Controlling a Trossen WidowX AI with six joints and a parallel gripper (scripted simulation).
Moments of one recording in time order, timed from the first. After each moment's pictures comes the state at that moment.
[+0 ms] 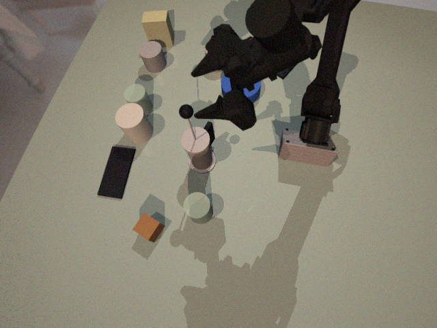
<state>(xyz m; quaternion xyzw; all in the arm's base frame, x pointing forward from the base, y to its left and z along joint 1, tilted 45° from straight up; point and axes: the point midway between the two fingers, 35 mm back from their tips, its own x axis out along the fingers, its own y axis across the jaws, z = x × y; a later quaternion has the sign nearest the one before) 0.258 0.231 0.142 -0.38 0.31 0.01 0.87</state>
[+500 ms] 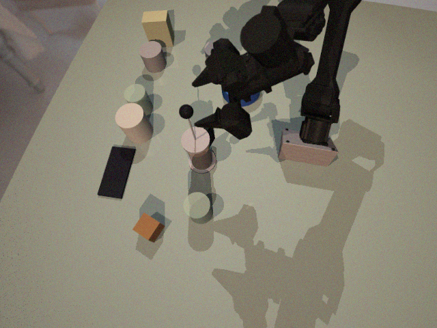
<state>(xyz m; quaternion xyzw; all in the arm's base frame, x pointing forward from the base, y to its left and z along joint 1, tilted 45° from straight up) 0.261 0.205 0.119 -0.38 0.31 0.00 0.87</state>
